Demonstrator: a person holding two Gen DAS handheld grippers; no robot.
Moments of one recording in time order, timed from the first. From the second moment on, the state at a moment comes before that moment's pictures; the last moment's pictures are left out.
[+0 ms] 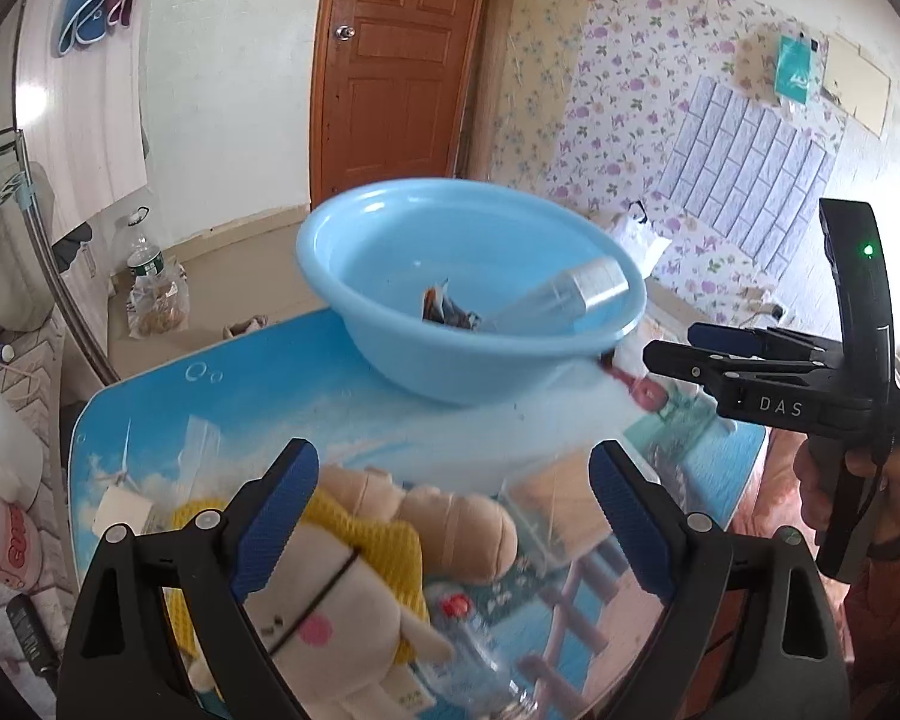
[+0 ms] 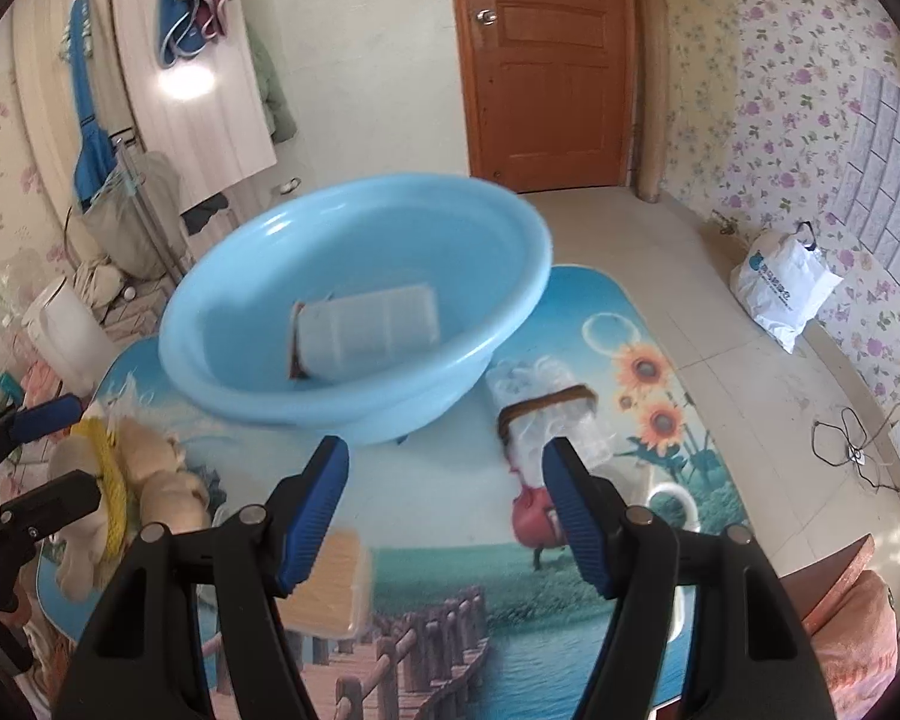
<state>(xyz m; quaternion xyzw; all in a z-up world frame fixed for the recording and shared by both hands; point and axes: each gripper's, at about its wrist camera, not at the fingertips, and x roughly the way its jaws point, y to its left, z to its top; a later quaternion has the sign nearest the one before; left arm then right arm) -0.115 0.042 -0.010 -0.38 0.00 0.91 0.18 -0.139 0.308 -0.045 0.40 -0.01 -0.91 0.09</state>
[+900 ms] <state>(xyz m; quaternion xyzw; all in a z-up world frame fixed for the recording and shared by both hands) -0.040 -0.008 -0.019 -0.34 -0.01 0.92 0.17 -0.099 0.291 -0.078 0.43 0.01 -0.89 0.14</state>
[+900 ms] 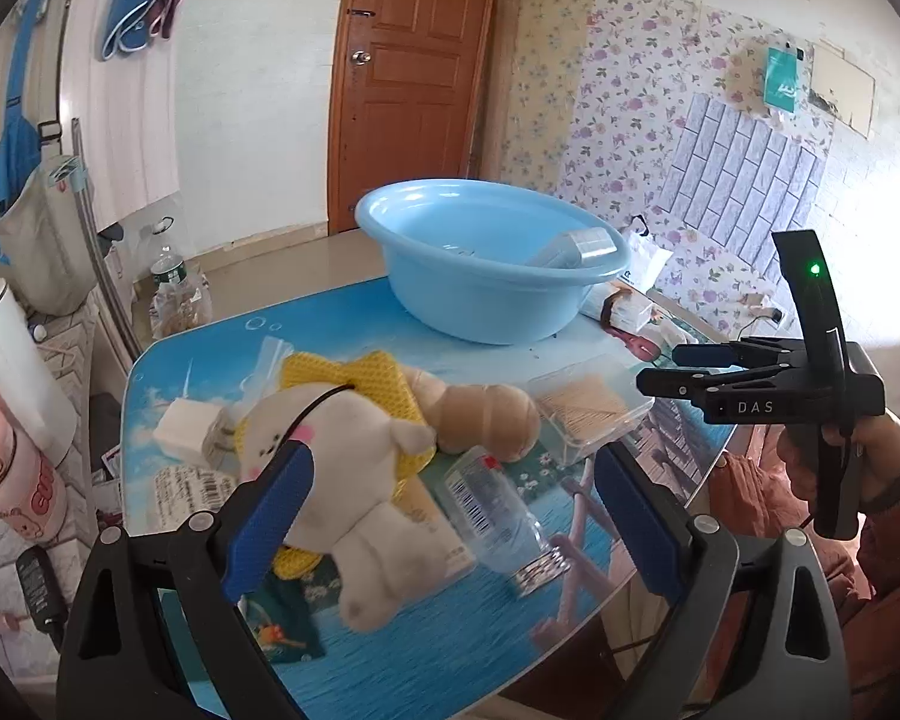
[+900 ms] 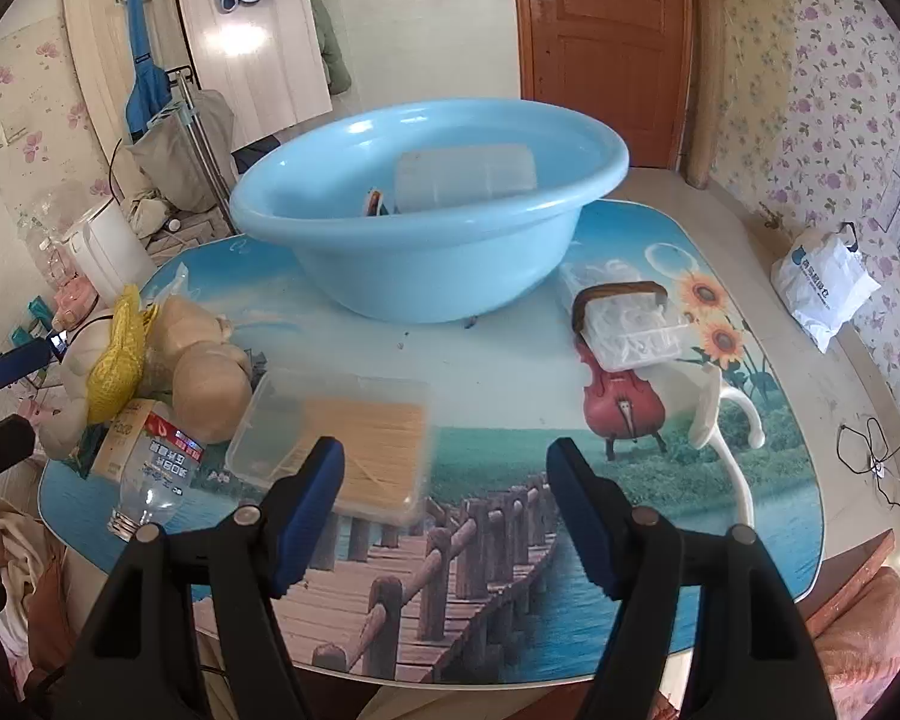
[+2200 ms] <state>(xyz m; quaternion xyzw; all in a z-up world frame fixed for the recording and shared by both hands) -0.039 -0.119 -0.092 -0.42 -0.09 0.90 0.08 -0.142 0.357 -0.086 0.41 0.00 -0.91 0.03</state>
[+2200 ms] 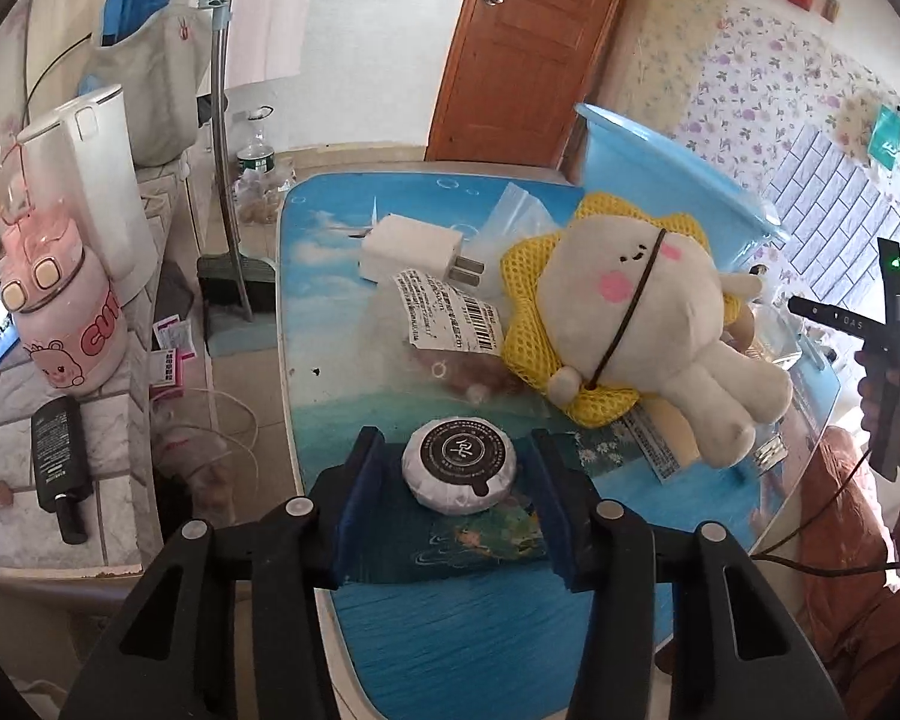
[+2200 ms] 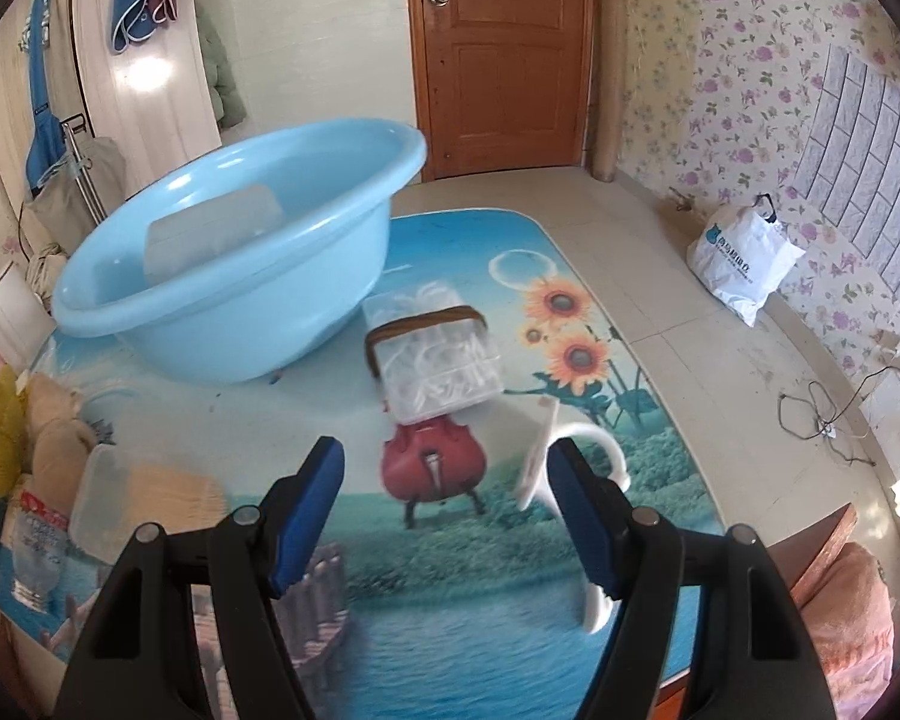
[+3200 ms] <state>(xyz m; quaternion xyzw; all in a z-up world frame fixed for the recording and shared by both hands) -0.040 -0.091 -0.078 -0.40 -0.06 0.91 0.11 -0.150 0.350 -0.094 0.41 0.03 -0.91 0.11</state>
